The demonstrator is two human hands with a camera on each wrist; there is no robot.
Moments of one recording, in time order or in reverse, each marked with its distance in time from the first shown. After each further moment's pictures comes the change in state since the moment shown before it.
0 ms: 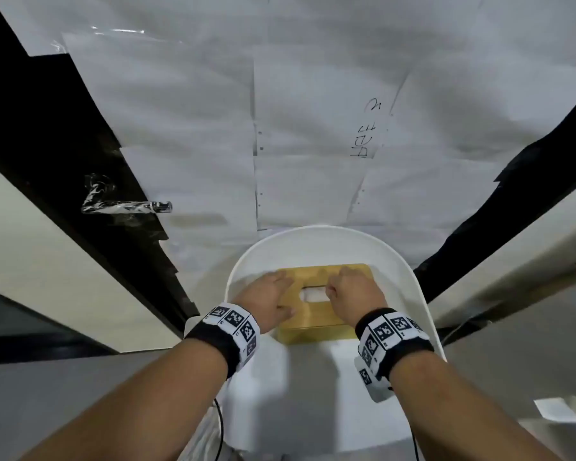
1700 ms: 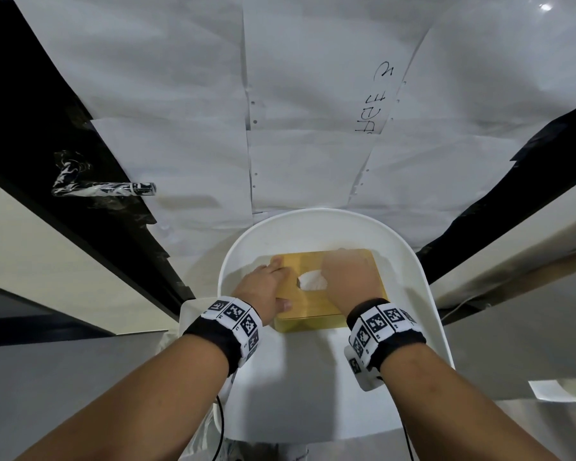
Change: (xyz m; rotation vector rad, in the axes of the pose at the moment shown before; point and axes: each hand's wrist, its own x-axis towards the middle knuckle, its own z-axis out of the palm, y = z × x) left_hand 0.008 0.003 0.008 -0.043 -0.064 -0.070; right_hand 0.012 -0.004 0.015 0.048 0.178 0.024
